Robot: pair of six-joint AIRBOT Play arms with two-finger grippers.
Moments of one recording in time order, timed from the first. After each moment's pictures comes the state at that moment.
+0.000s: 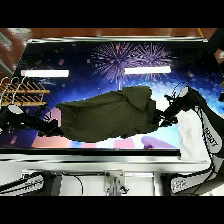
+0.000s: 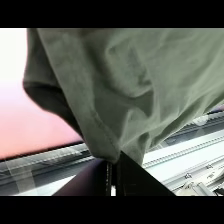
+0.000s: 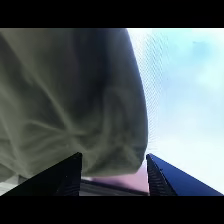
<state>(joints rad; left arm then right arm) 0.25 -1.30 0.76 0.98 -1.33 -1.27 -0.11 -1.69 1.17 -1.23 1.40 1.51</state>
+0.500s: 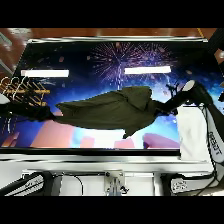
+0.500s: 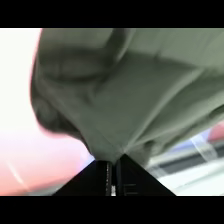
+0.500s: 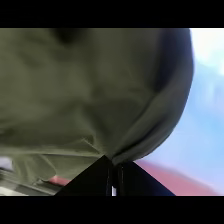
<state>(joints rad) 0.25 -1.20 1.02 1.01 -1.31 -1.24 -0.10 -1.56 1.28 -1.12 1.35 1.41</state>
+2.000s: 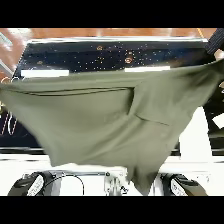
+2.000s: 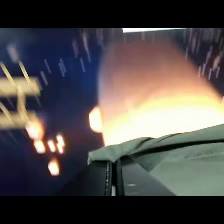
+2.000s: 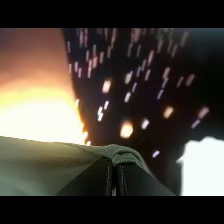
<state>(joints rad) 0.25 -0.75 1.39 1.20 -1.41 -1.32 -0.10 -1.07 1.83 -1.30 1.60 1.41</state>
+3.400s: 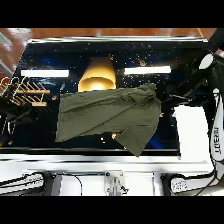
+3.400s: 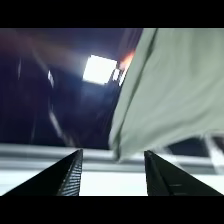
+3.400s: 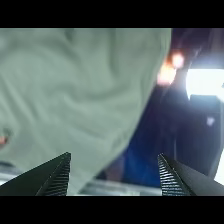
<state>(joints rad) 0.42 -1.36 1.17 1.25 -1.53 -1.43 -0.13 -1.60 1.58 -1.31 1.63 1.48</state>
